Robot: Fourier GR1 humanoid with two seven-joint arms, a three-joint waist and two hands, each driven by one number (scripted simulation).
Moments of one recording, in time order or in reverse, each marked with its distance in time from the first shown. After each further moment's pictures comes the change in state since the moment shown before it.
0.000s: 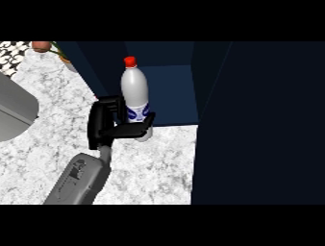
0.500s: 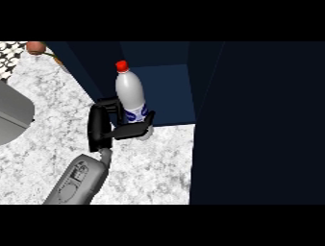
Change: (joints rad) left arm 0.000 0.035 -0.057 0.012 -0.105 0.129 -0.006; right arm -0.029 -0.011 -0.004 0.034 -0.006 0.025 -0.006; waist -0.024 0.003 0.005
